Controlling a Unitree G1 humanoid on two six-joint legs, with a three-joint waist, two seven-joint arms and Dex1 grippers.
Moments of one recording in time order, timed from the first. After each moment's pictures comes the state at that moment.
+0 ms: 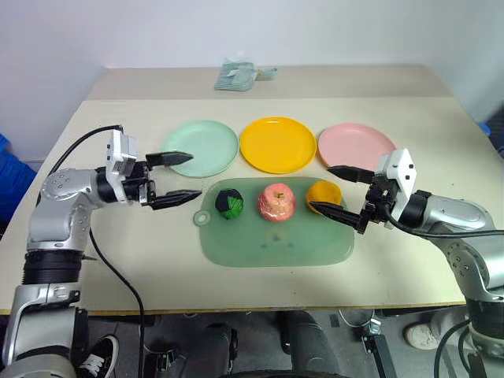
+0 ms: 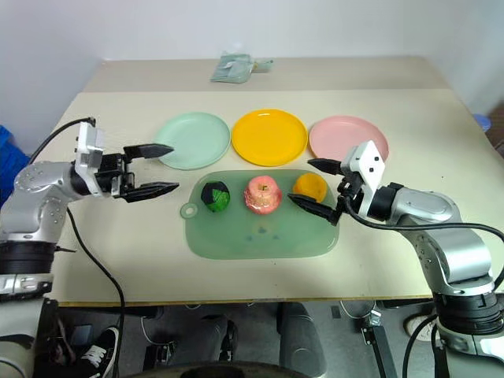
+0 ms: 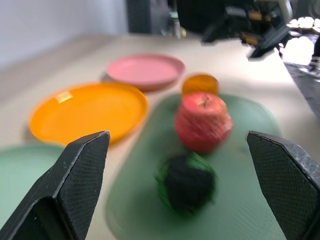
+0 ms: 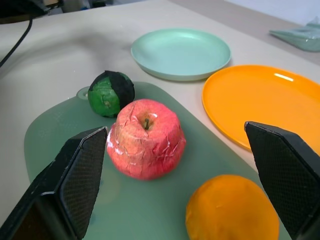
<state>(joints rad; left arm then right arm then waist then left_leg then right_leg) -0.50 0.71 0.13 0.18 -0.53 0.24 -1.40 -0.27 -0.75 -0.14 -0.37 0.57 0.56 0.88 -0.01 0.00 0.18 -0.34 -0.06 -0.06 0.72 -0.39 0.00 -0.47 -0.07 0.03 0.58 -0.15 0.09</state>
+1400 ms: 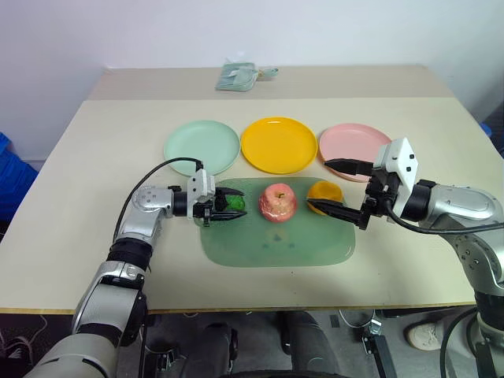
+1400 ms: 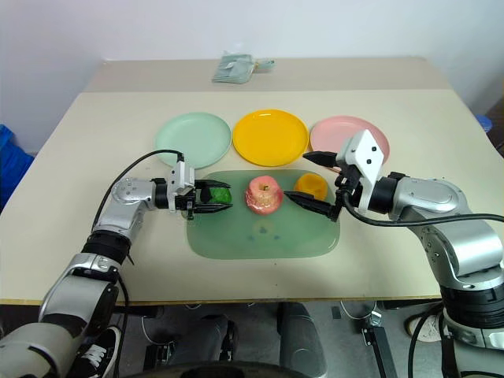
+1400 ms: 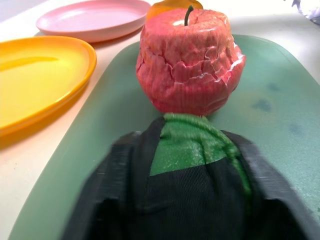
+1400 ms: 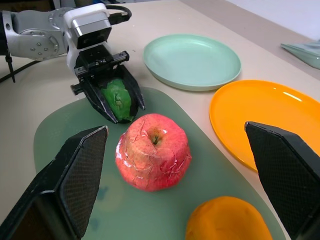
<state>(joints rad) -0.67 0.38 -0.10 0.70 -0.20 -0.29 -1.32 -0.32 -0.81 -0.13 -0.43 0.60 0.62 0.86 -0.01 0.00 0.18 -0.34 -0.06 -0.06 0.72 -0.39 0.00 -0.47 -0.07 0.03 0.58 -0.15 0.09</state>
